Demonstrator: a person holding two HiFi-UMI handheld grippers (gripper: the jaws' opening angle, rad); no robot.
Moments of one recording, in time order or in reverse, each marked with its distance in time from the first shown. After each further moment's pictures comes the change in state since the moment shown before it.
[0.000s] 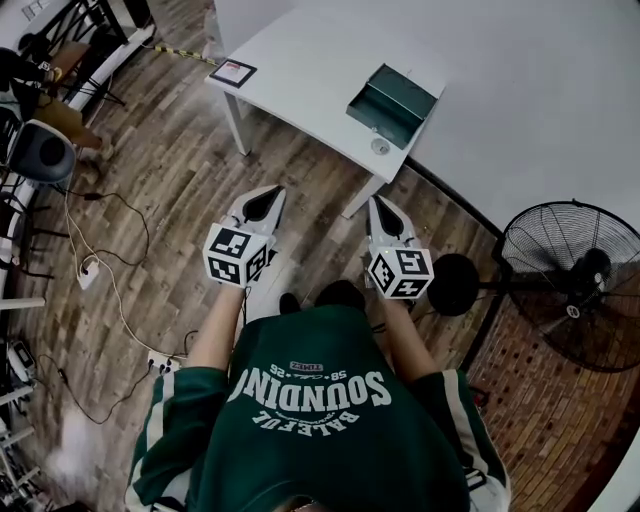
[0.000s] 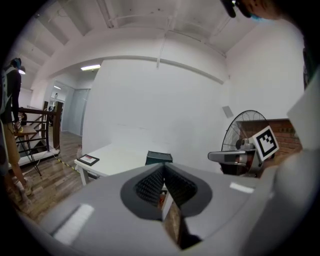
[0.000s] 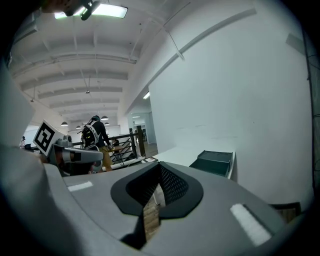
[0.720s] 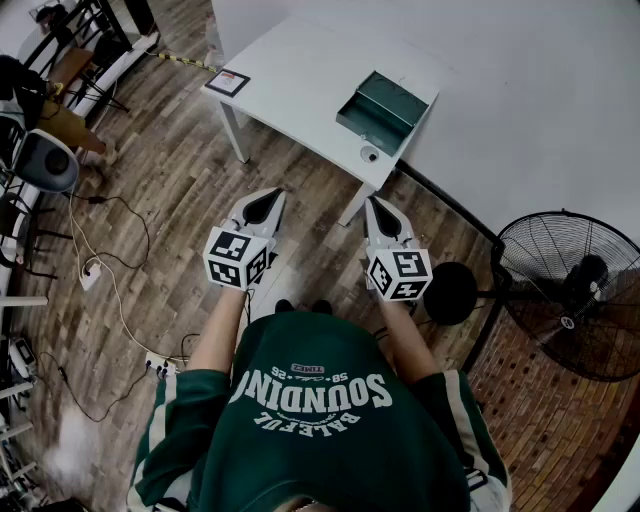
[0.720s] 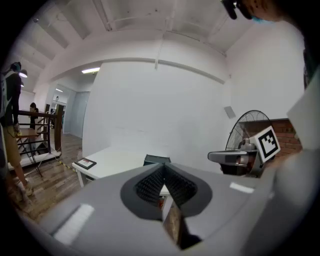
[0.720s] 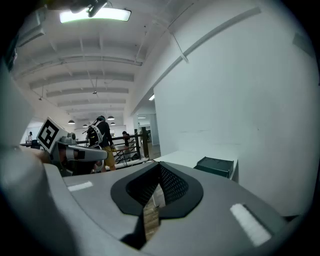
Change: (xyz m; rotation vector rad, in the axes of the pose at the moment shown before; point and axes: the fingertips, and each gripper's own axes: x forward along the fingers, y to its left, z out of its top) left arm 0.028 -0.037 0.020 0.000 -0.019 0.031; right arm -0.011 -0.035 0.025 -0.049 -0.019 0.064
